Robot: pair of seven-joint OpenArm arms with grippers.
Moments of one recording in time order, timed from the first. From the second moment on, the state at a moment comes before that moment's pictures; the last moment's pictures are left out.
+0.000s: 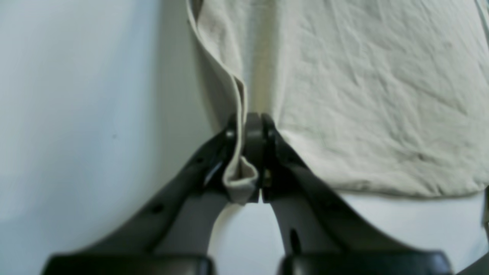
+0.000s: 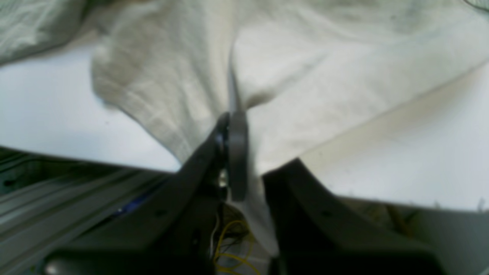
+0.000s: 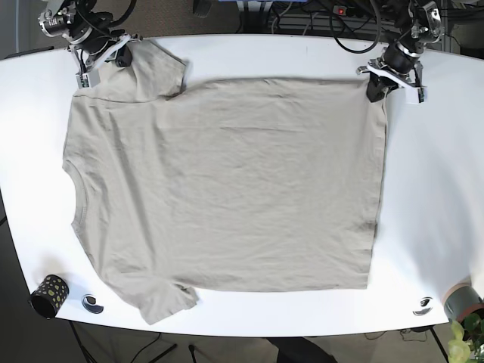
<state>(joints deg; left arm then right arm) 31.8 -4.5 -25.8 93.3 -33.4 -23.2 28.3 -28.6 1.5 43.0 107.8 33.6 39.9 -66.6</state>
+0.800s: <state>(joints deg) 37.4 -4.5 -34.3 107.7 -31.0 -31.4 30.2 -34.1 0.2 40.1 114.4 40.7 39.7 -68.2</state>
